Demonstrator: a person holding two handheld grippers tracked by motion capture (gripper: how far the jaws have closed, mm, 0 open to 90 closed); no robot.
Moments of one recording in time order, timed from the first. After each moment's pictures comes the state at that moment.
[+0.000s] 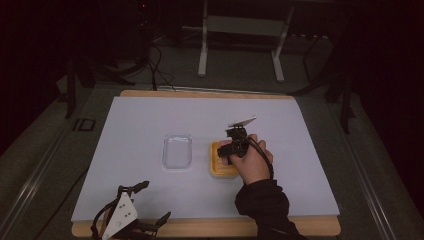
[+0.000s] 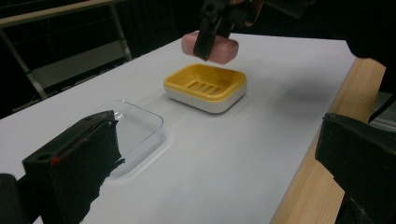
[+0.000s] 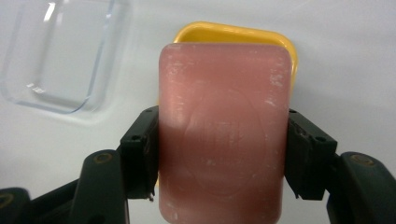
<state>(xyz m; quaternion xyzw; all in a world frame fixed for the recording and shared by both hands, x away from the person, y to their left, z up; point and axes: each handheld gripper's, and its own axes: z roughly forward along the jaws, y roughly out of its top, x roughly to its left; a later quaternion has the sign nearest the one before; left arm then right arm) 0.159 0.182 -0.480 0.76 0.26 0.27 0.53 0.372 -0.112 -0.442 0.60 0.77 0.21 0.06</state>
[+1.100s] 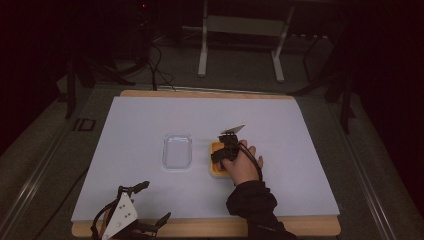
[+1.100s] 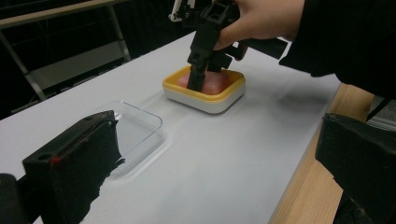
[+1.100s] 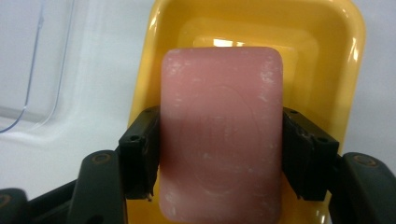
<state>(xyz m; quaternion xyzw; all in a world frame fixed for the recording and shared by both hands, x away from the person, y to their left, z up) 0.158 0.182 -0.480 0.76 0.26 0.27 0.53 0.387 -0.096 -0.490 0.61 0.77 0.17 0.05</state>
